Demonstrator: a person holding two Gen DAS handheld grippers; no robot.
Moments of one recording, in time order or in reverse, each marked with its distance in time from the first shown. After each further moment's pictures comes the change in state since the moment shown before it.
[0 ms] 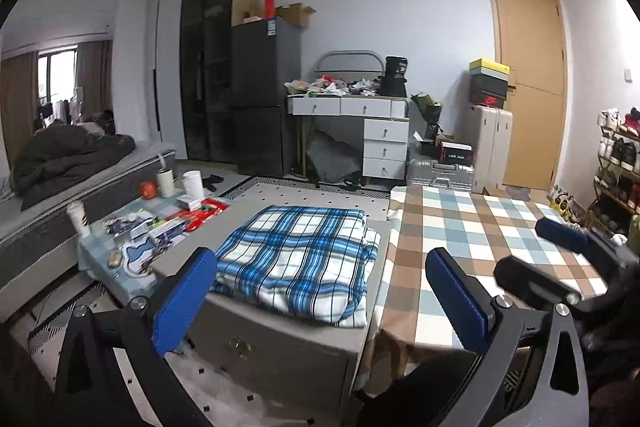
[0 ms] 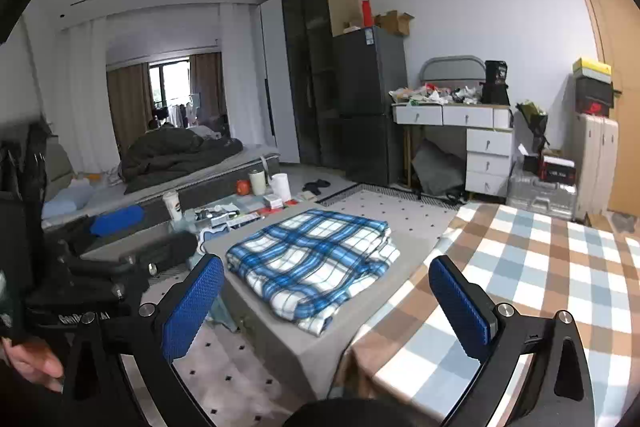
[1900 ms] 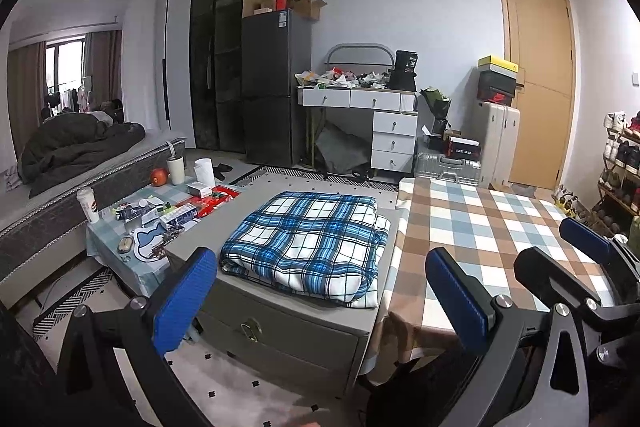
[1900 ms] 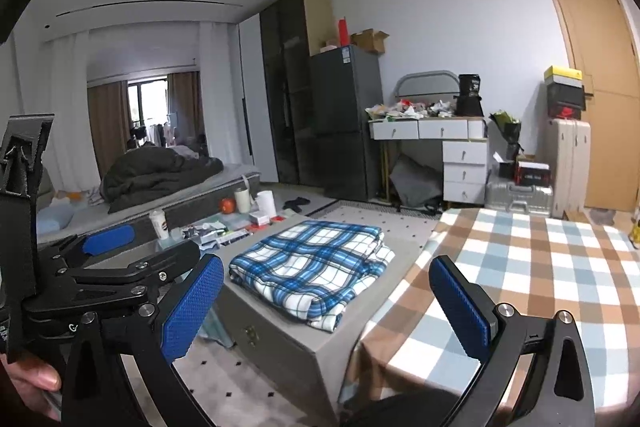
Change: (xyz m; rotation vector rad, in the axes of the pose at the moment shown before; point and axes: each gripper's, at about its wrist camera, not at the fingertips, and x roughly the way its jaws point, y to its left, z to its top) left arm -0.009 0.008 0.003 -0.008 0.029 0.014; right arm -0.026 0.033 -0.014 0.038 -0.069 -0.099
